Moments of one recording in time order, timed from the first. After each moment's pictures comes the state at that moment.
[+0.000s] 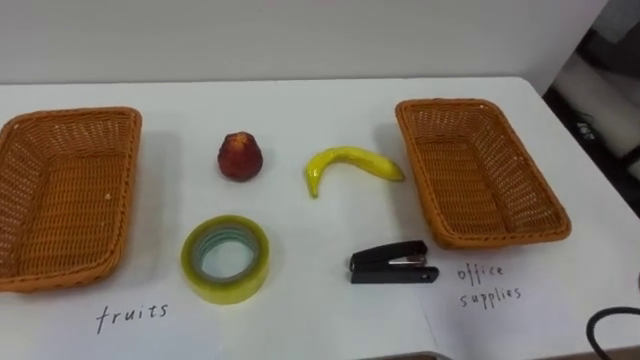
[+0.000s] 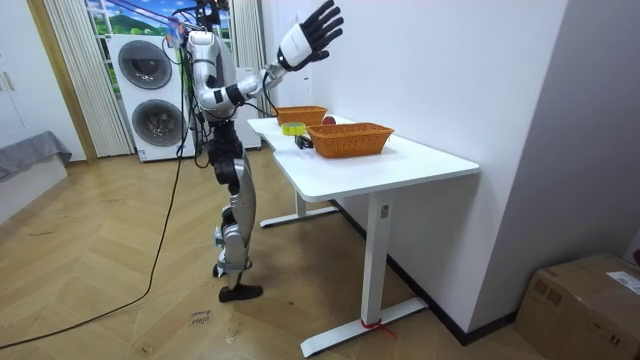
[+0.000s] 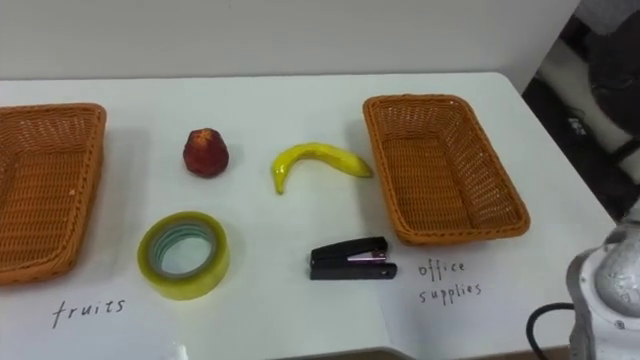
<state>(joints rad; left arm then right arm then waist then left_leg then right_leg) 0.33 0.19 0.21 1.03 0.19 0.03 0.27 0.06 -0.36 -0.28 -0.32 0.03 -0.10 -0.51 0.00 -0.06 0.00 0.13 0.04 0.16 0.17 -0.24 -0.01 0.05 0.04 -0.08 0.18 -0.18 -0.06</state>
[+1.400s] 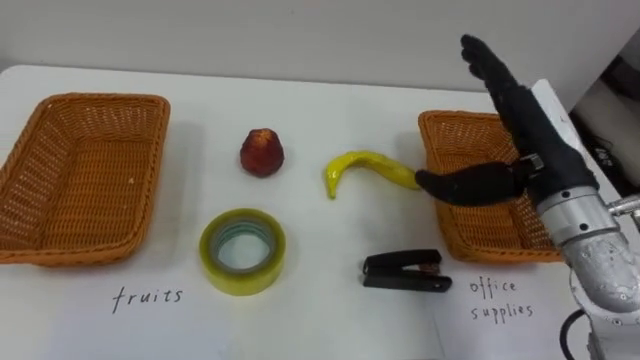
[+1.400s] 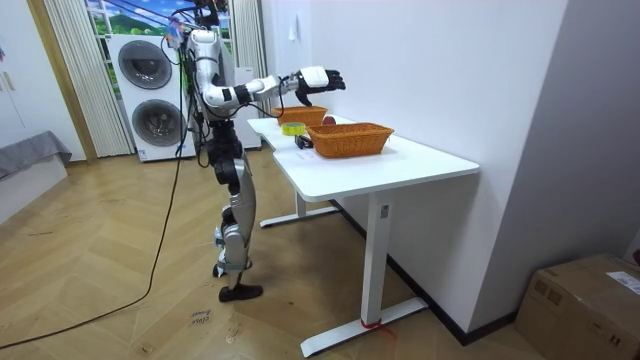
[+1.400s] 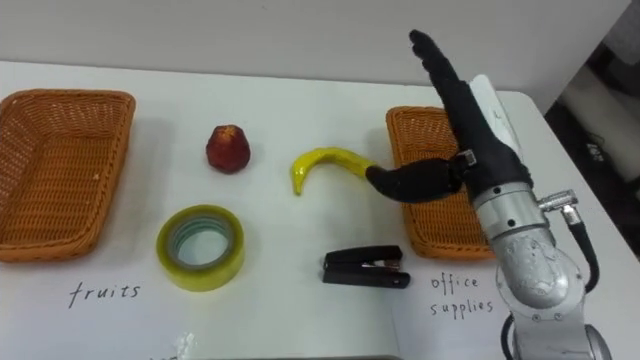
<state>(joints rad) 0.25 0.23 0.15 1.06 0.24 0.04 0.20 0.06 -0.36 -0.05 -0.28 -0.29 0.01 0.18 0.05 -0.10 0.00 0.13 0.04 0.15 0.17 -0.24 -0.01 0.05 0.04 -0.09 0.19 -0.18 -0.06</state>
